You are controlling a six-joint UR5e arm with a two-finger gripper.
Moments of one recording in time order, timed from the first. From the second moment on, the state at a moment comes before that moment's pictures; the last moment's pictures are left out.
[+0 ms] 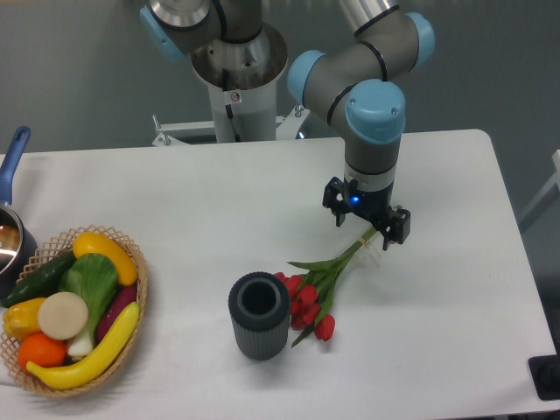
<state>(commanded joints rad) 2.63 -1.84 -1.82 -0.89 1.55 1.24</state>
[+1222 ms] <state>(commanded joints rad) 2.63 -1.85 -1.85 -0.84 1.55 1.24</state>
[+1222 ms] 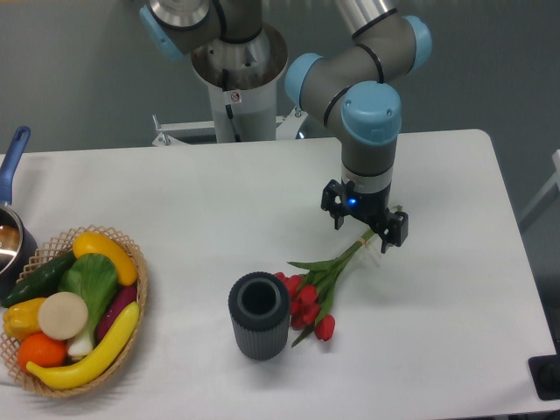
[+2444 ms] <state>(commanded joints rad) 2.59 -1.95 -1.87 -0.84 1.55 1.28</state>
